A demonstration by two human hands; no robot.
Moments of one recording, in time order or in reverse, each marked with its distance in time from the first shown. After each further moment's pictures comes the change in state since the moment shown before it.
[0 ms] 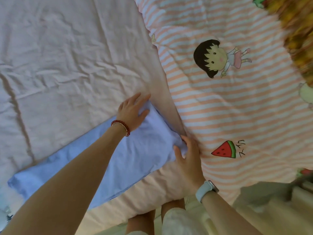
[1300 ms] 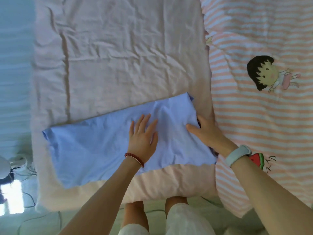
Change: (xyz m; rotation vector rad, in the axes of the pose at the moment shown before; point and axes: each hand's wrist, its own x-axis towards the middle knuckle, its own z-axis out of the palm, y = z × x) left_hand -0.144 -0.027 0.033 -0.122 0.318 -0.208; right_hand 0.057 -0.082 0.013 -0.156 -0.588 -0.137
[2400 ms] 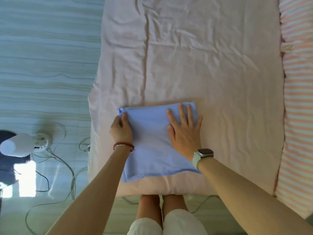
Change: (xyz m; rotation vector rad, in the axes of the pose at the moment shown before) left_hand -0.060 -0.264 -0.107 -0.677 0.495 -0.824; right_hand 0.027 -0.099 0.301 -0.979 0.221 -0.262
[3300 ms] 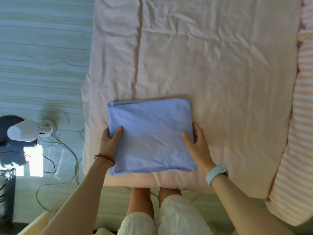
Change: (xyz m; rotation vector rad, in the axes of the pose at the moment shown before) left_hand -0.027 -0.034 -0.018 -0.070 -0.272 -0.288; right_hand -0.037 0.070 0.010 1.134 -0.128 0.517
